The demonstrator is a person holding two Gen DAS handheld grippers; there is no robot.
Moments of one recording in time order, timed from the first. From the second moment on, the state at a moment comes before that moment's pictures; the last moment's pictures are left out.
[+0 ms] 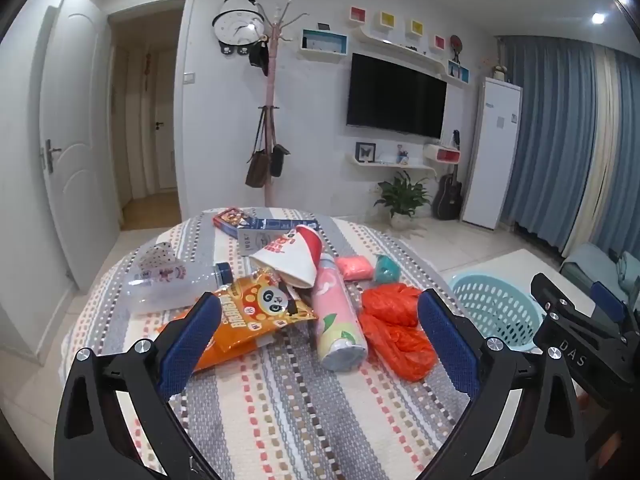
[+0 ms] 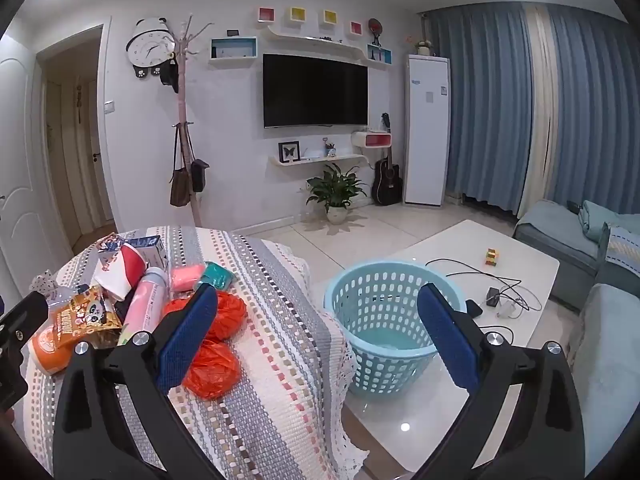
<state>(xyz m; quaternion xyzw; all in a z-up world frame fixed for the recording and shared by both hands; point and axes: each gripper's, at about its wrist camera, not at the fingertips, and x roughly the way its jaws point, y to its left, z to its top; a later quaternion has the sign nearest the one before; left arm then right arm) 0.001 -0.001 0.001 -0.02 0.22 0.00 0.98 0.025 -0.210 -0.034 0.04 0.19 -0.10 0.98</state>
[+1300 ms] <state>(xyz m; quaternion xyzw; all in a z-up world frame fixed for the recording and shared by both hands) 0.058 0.055 0.016 0.01 0.23 -0.04 0.97 0.108 -0.164 0.018 0.07 0.15 -0.17 0.97</state>
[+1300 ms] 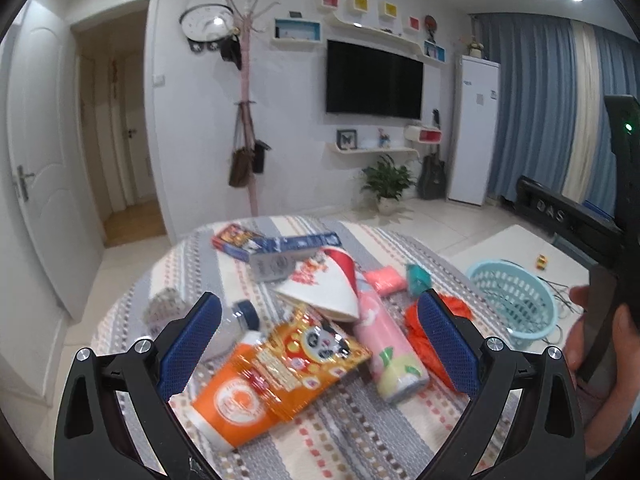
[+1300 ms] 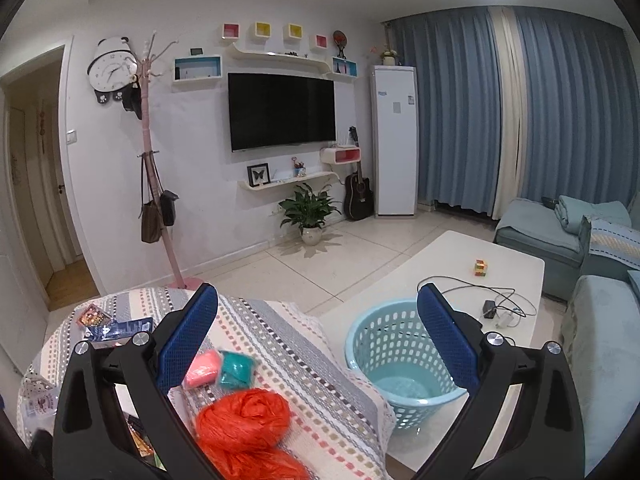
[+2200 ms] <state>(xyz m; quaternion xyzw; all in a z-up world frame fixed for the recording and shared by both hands) 0.051 -0.002 0.002 -0.07 0.22 0.02 0.97 0.099 -0.231 -0.020 0.03 0.20 -0.11 0.97</state>
